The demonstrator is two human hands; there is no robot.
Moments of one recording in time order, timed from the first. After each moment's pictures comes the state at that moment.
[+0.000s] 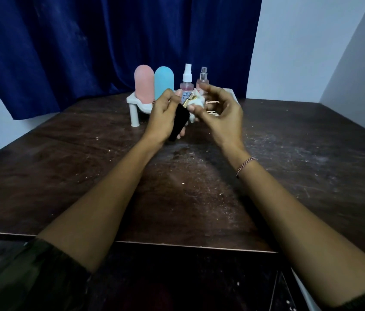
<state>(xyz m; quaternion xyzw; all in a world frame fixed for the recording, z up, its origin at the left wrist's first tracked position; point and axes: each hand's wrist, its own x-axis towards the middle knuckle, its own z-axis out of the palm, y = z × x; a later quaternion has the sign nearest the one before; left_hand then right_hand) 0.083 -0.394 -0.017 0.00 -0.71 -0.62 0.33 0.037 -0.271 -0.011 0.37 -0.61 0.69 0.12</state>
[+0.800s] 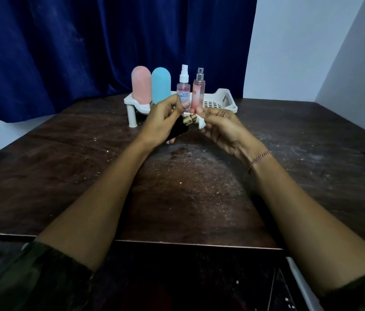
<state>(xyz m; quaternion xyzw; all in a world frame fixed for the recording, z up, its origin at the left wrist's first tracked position) 0.091 -0.396 -0.019 -0.06 -0.82 -0.49 0.30 0.022 -0.248 -0.009 0.33 -0.54 0.73 -0.26</state>
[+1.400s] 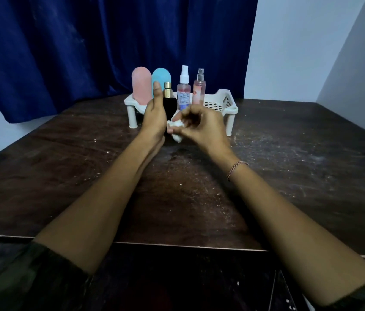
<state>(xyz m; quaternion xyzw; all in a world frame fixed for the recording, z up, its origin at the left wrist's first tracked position) 0.075 -0.382 -0.010 0.15 -0.60 -0.71 0.34 0.047 -0.269 -0.018 0.45 -0.70 0.54 0.09</state>
